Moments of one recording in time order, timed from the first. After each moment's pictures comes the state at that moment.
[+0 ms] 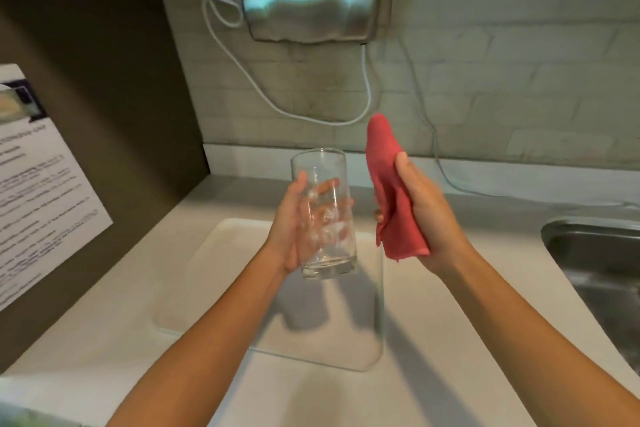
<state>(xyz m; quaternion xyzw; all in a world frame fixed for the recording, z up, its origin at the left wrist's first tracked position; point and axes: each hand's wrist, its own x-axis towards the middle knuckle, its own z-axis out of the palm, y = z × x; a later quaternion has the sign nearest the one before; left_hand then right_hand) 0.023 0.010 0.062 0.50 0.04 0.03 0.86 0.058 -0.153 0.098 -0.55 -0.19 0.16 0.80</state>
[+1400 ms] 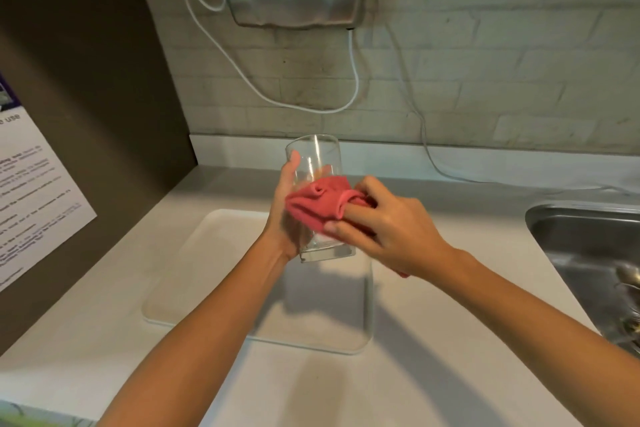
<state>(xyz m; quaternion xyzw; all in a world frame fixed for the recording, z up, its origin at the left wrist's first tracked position) 0.027 -0.002 0.065 0.49 0.05 0.01 0.87 0.043 -0.163 0.078 -0.80 -0.49 -0.26 0.23</state>
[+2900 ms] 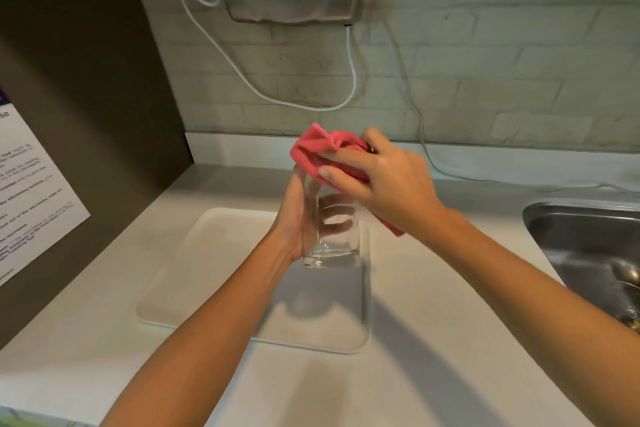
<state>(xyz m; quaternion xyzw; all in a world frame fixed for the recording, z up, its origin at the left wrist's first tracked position) 0.041 -0.010 0.055 0.54 0.04 0.02 0.84 0.057 -0.148 0.114 -0.82 -0.41 -0.31 0.24</state>
